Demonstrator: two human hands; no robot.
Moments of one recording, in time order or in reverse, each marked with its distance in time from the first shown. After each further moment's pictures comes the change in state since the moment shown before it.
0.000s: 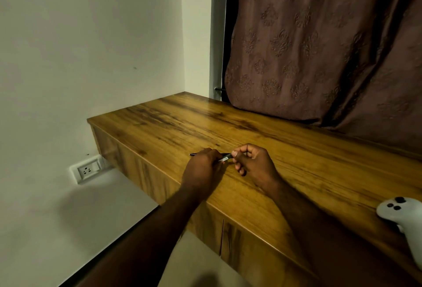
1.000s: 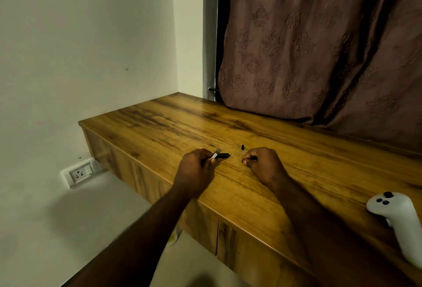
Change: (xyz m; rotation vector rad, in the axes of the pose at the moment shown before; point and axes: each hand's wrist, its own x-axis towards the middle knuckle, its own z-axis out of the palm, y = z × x) left_hand 0.001 0.001 -0.008 -0.291 -0.068 -0.246; right_hand 0.007 0.003 -0.036 -0.667 0.098 0.035
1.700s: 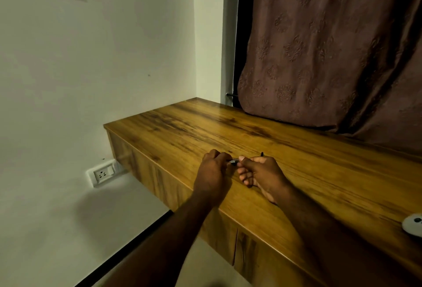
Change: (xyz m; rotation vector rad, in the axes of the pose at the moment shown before) left_hand -0.001 0.003 0.001 0.255 0.101 0.167; right_hand -0.014 -0.051 0.029 0.836 -0.209 0.293
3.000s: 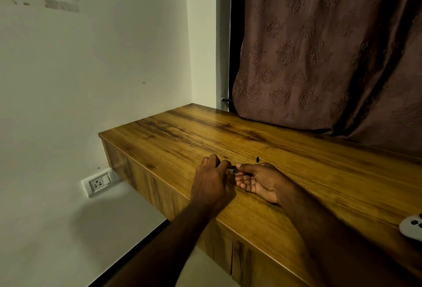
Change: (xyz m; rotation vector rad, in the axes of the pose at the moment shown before) left_hand -0.005 0.015 -0.001 0.234 -0.002 0.093; right_hand 0.005 -0.010 -0.015 0.107 -0.133 0.234
